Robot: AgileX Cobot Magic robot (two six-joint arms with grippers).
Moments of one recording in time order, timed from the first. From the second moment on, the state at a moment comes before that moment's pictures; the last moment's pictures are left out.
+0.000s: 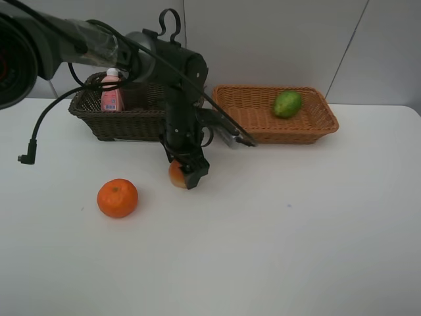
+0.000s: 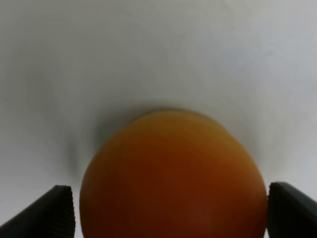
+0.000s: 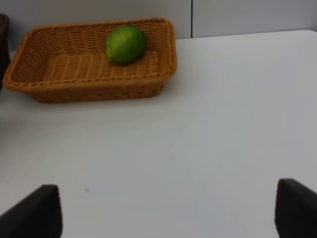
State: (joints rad) left arm -0.63 2.34 -1.72 0.08 0.99 0.33; right arm -0.05 0.00 -0.52 0.02 1.06 0.03
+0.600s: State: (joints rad) left arm -0.63 2.35 -1.72 0.08 0.97 0.33; right arm -0.05 0.00 -0.52 0.02 1.06 0.03
